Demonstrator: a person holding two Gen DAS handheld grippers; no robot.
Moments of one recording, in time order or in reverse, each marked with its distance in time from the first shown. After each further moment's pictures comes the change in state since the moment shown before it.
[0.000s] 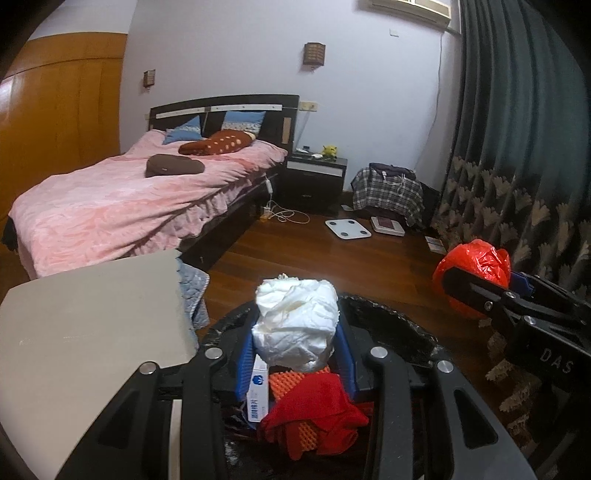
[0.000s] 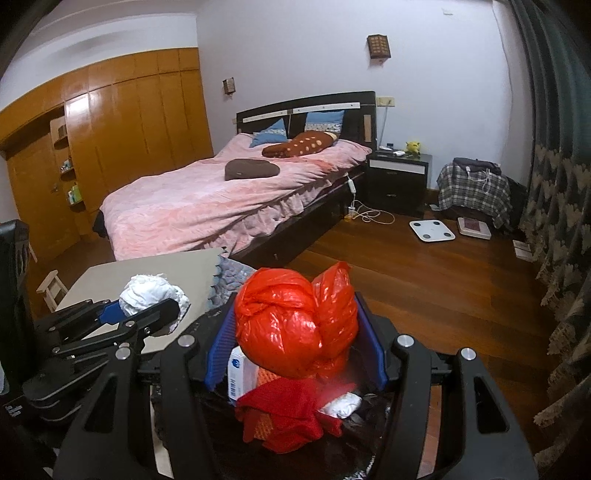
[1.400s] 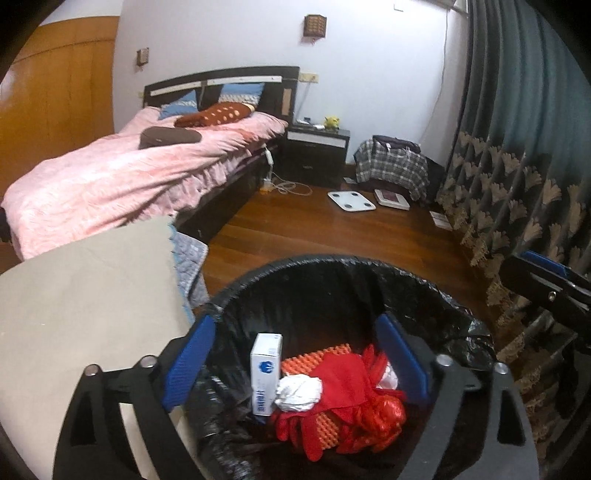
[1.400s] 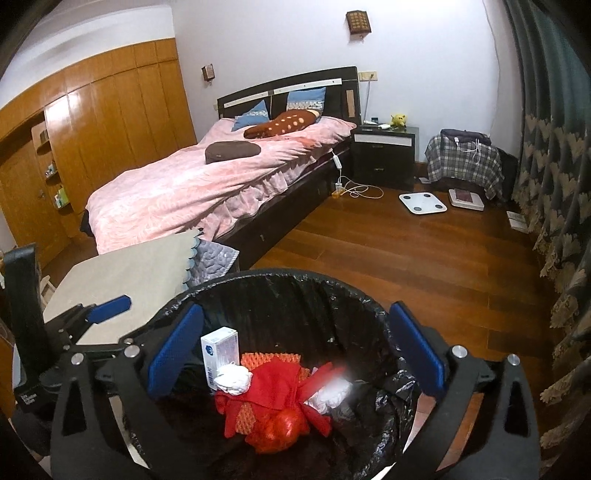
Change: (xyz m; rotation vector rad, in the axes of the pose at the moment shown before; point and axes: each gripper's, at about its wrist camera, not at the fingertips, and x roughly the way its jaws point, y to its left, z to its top) left arm 0.050 0.025 -0.020 0.002 0.095 0.012; right arm 0.041 -0.024 -0.021 0.062 0.073 -0.027
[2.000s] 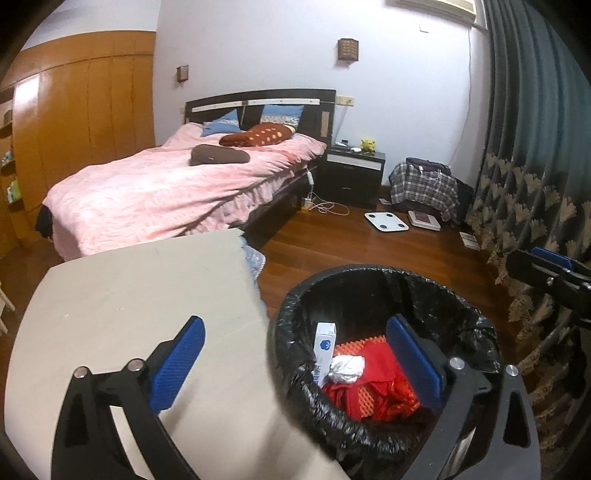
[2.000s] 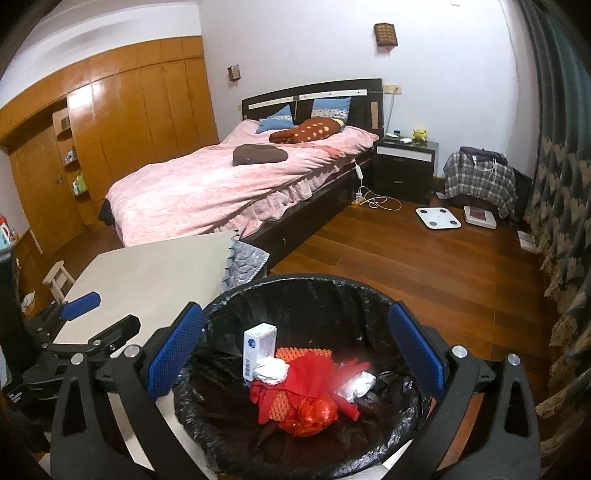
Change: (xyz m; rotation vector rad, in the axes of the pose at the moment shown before) left arm -0.100 0.034 -0.017 -0.047 -0.076 0.134; right arm -0.052 0.054 0.009 -0.073 -0.013 0.049
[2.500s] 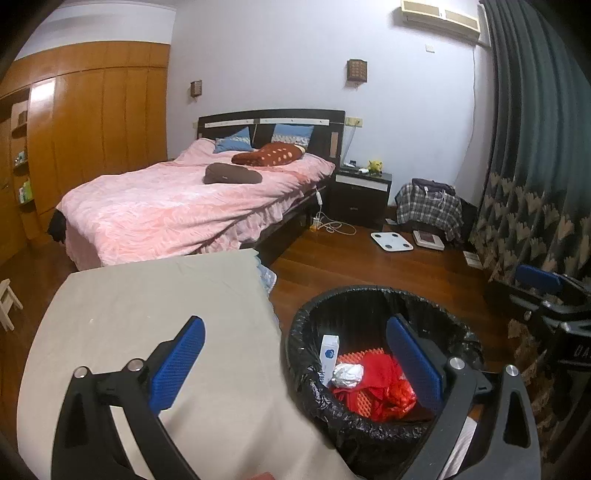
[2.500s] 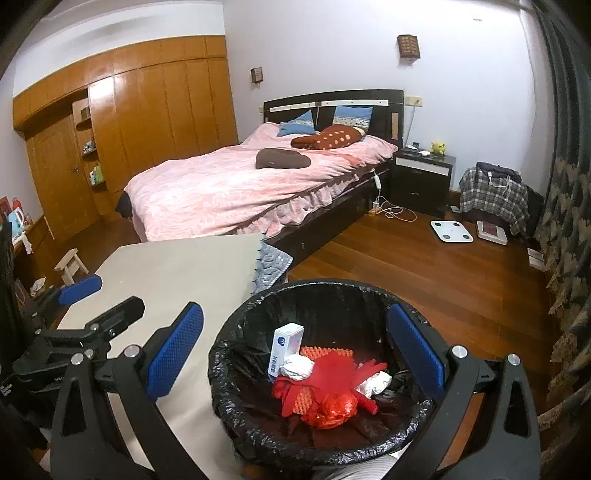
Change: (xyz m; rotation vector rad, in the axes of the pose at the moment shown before) left arm -0.051 0.004 0.008 -0.024 -0.073 0.033; right arm -0.033 0.038 0.004 -0.064 -0.016 0.050
